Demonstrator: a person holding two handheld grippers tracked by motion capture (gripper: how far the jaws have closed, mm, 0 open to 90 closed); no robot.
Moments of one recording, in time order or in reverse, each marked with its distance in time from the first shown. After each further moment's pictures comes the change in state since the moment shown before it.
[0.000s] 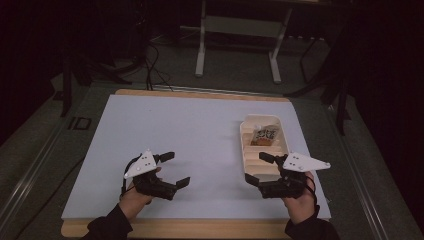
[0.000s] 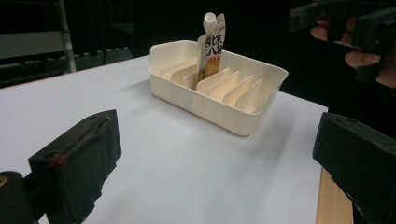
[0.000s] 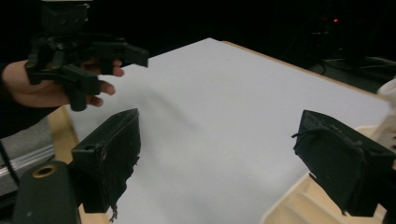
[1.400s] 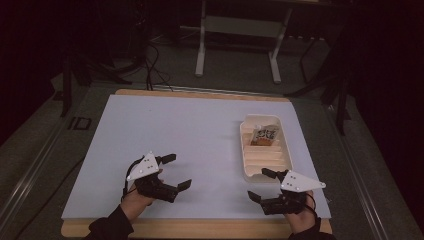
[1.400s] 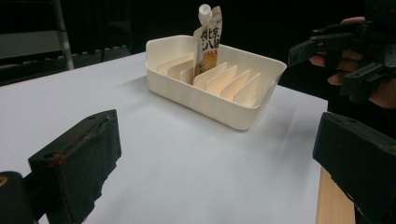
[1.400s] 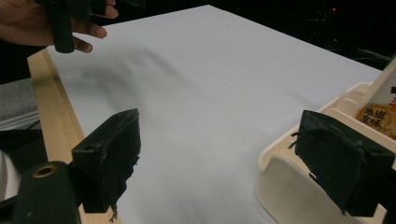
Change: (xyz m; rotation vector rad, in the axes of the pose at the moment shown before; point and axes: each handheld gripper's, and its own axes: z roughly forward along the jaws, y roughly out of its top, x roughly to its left) left arm -0.003 -0.005 0.004 0.011 -0.007 0.016; right arm 0.002 -0.053 -0.005 0.062 -0.035 -0.088
